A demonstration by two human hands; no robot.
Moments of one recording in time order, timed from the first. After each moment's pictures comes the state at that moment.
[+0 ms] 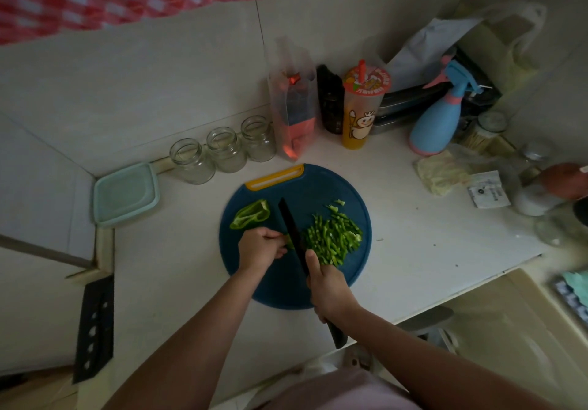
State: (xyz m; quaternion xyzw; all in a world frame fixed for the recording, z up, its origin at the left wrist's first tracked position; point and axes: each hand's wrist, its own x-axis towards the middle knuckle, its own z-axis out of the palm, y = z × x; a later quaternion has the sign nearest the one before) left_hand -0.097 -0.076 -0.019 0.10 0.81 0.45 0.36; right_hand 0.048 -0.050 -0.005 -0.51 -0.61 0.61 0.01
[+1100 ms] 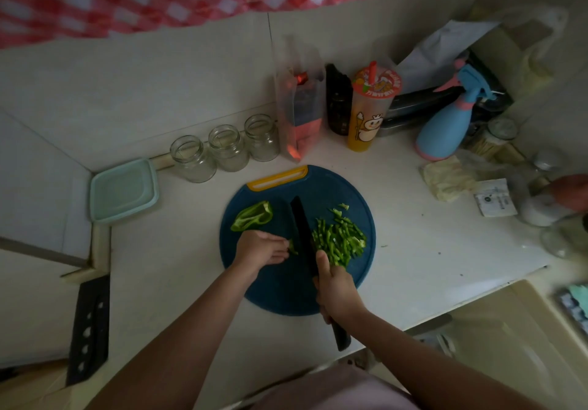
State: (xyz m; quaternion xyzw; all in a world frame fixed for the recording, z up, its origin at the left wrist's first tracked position) left_hand -0.113 -0.076 -0.014 0.07 0.76 0.44 0.47; right_hand 0.047 -0.039 -0.015 -0.54 -0.59 0.61 0.02
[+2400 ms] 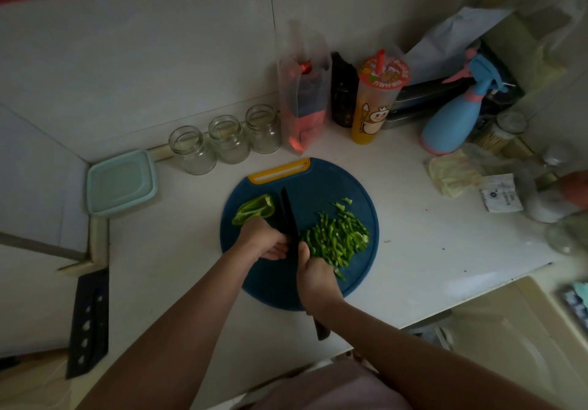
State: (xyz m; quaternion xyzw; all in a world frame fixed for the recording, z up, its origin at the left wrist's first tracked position) left_hand -0.123 -0.058 -0.007 0.09 0.81 0.27 0.52; right_hand 0.013 -0.054 -0.001 -0.53 -0.66 0.52 -0.01
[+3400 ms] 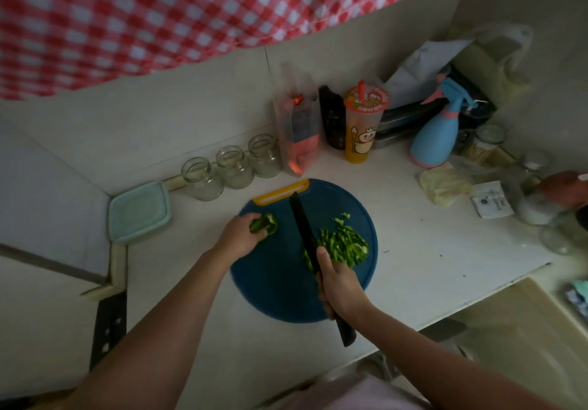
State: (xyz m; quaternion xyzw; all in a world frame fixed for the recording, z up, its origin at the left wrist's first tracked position) left_hand -0.171 -0.073 0.011 0.36 0.88 0.15 0.29; right_hand 0.045 -0.038 0.025 -0.49 -0.55 0.67 0.07
